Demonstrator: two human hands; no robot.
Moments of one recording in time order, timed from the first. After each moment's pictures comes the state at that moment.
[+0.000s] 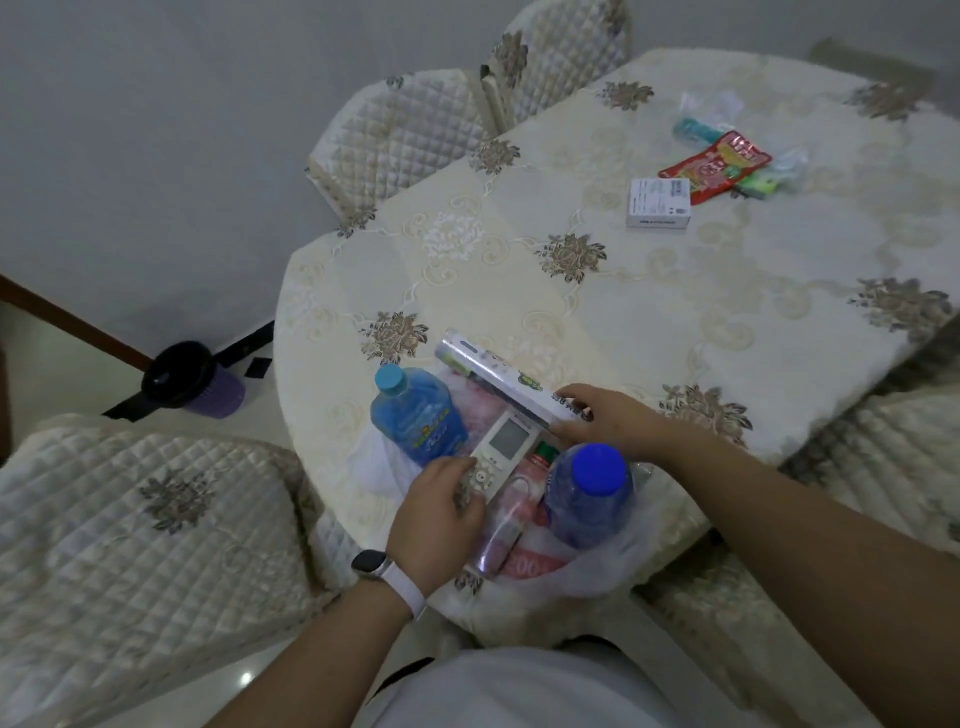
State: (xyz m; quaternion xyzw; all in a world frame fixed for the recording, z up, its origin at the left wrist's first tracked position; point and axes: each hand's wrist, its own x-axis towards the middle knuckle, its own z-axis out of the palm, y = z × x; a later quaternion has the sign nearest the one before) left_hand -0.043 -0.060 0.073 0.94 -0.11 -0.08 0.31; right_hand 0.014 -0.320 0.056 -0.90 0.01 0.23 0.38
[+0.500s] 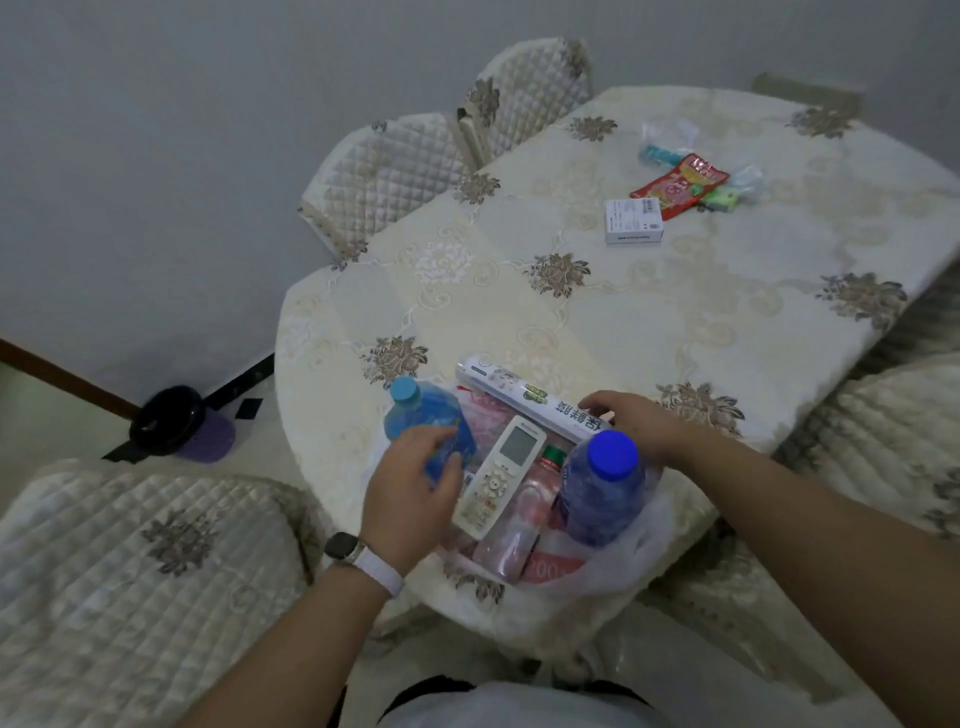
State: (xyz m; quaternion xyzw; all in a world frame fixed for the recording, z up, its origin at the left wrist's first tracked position) left_hand -0.017 -0.029 0.115 0.92 -0.18 0.06 0.35; right_hand -0.005 -0.328 0.060 -0.89 0.07 0.21 0.39
